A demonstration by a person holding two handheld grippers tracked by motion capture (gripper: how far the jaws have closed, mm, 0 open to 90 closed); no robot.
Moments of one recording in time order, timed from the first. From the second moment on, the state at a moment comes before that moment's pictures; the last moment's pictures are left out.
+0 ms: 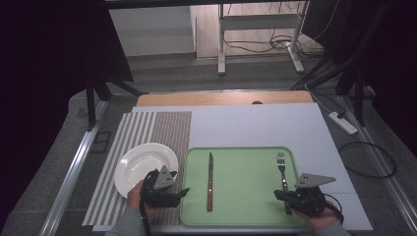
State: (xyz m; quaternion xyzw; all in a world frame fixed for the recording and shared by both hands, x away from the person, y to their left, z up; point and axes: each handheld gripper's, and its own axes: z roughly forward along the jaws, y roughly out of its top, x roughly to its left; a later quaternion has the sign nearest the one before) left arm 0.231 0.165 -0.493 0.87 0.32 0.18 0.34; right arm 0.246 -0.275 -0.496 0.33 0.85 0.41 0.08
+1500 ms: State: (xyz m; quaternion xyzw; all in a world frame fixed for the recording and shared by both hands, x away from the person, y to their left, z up) left arm 0.222 0.178 -0.494 0.86 0.32 0.17 0.36; right arm 0.274 -0.169 -0.481 0.26 0.85 0.46 0.07
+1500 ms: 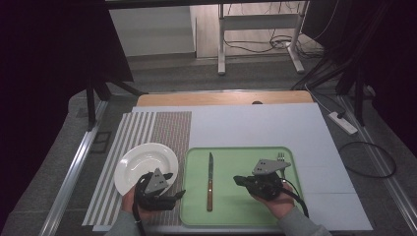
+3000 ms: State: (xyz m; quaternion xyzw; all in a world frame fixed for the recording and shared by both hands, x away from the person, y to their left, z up) left arm 0.220 0.179 -0.497 0.86 0.32 0.16 0.36; right arm 0.337 -0.001 -0.499 0.21 0.88 0.43 -0.01
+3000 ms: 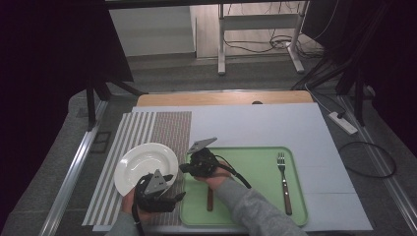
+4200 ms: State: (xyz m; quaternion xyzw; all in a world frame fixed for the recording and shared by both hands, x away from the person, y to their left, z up) left arm 0.219 0.179 -0.495 0.86 0.32 0.17 0.36; right arm 0.353 0.028 -0.523 0.22 0.91 0.35 0.01
